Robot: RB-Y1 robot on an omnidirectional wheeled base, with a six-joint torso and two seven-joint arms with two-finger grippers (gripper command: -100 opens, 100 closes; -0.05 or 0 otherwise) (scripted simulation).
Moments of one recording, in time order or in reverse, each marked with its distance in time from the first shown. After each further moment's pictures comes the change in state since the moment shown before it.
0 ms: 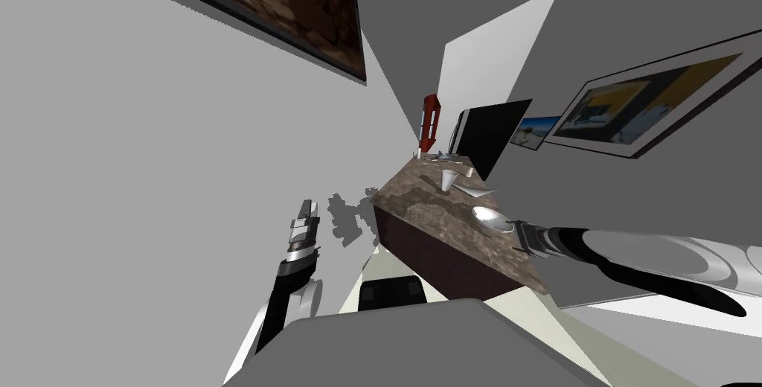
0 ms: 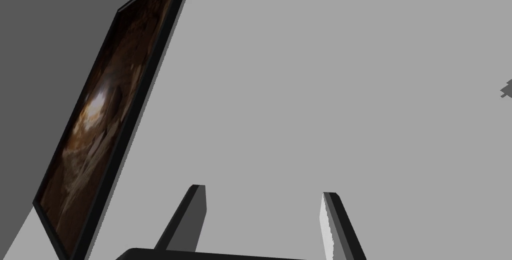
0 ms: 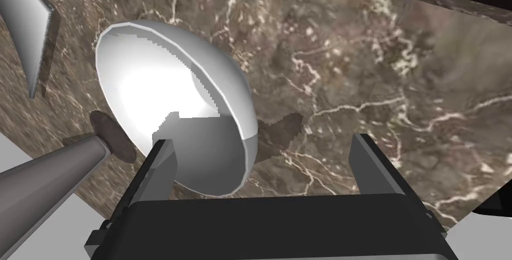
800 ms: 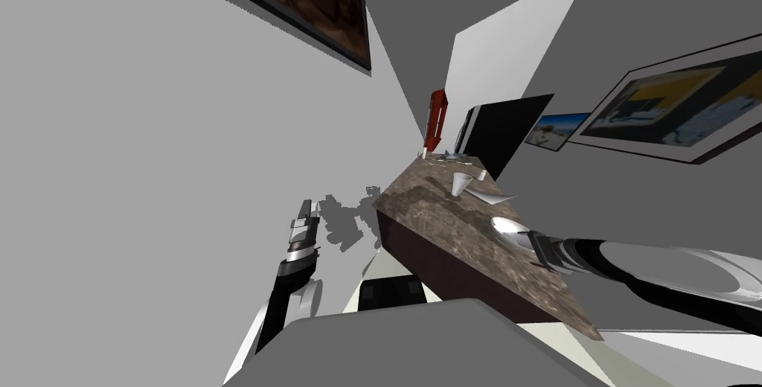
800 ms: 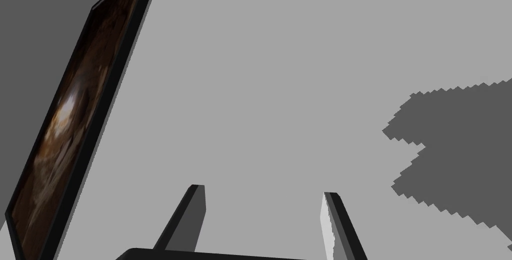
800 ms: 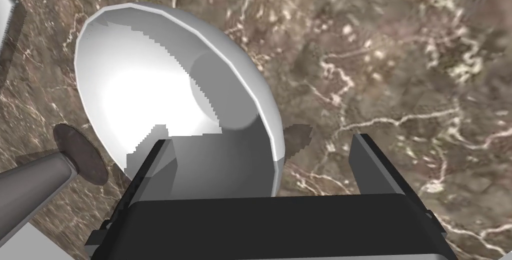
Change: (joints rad) left arm 0.000 0.000 0.000 0.000 0.000 0.000 0.000; right arm 0.047 -0.007 0.042 0.024 0.026 -0.004 0.018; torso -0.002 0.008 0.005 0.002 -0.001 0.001
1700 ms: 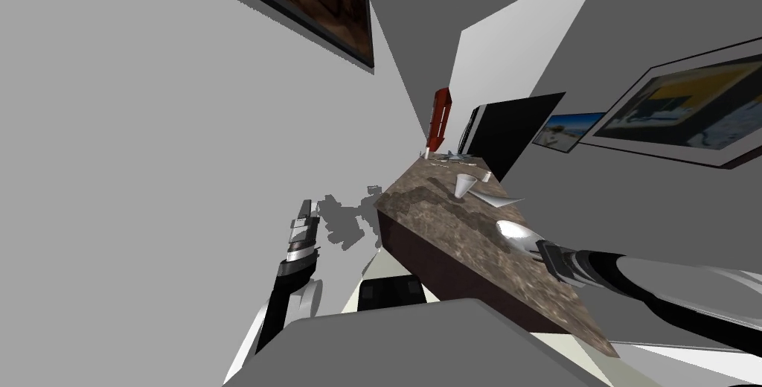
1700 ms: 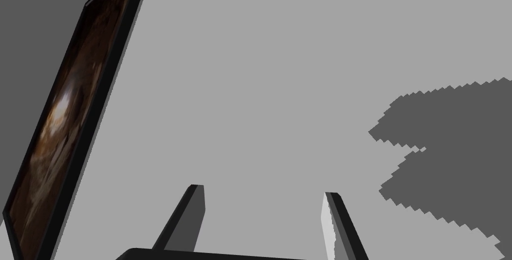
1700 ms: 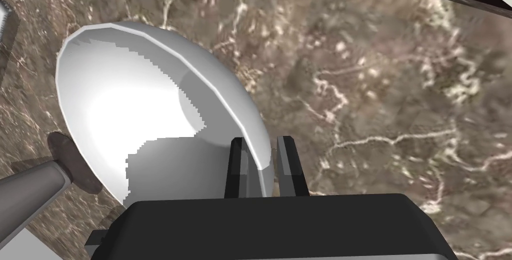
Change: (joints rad) left arm 0.000 0.000 0.000 0.000 0.000 0.000 0.000; right arm 0.007 0.050 0.041 0.004 0.010 0.049 0.025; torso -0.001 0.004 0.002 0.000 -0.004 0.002
